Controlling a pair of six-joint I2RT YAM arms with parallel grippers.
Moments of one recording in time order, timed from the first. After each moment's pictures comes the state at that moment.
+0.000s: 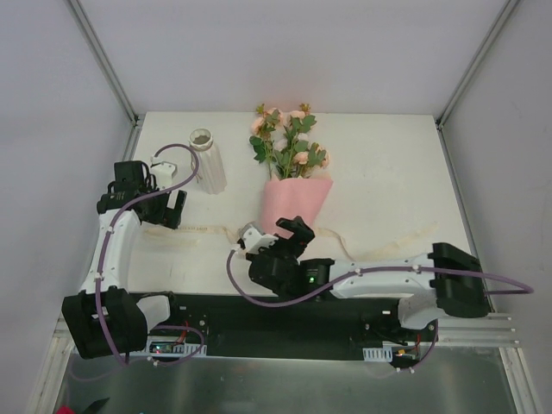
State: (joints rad) left arm 0.18 1.14 0.93 -0.79 0.21 0.39; right arm 1.46 1.56 1.00 -0.21 1.11 -0.19
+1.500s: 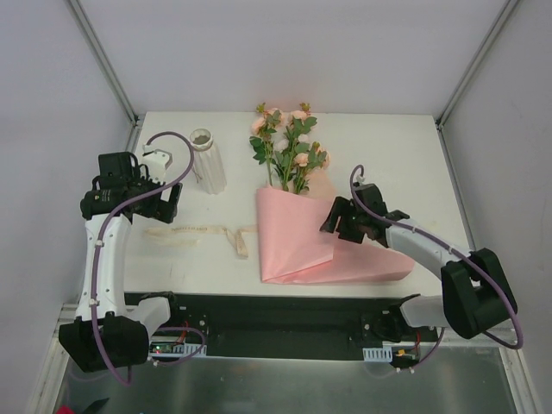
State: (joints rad) left arm 0.18 1.06 1.11 -0.96 0.26 0.42; right arm 0.44 1.31 0.67 -0.28 -0.12 0.70
